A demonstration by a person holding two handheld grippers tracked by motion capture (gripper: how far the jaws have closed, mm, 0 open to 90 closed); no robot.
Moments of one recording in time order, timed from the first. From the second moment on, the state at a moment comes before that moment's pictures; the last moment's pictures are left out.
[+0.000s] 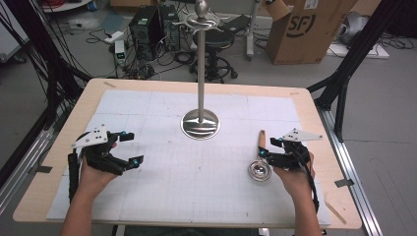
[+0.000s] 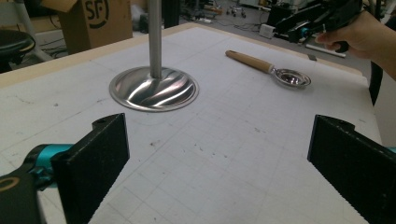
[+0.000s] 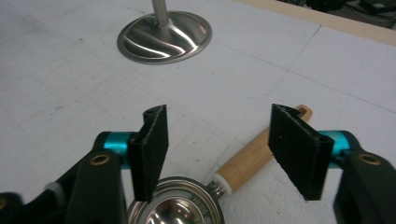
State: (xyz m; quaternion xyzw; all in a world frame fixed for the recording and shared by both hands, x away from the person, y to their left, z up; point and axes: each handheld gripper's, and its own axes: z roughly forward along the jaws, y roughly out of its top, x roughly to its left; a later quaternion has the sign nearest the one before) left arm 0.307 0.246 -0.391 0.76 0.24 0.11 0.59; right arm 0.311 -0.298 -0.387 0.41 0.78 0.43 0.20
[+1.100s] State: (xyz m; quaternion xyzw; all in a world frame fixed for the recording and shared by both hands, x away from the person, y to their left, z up) left arm 0.309 0.247 -0.392 0.76 0.25 0.10 0.60; right arm 0.383 -0.305 -0.408 0.48 0.78 0.33 0.23
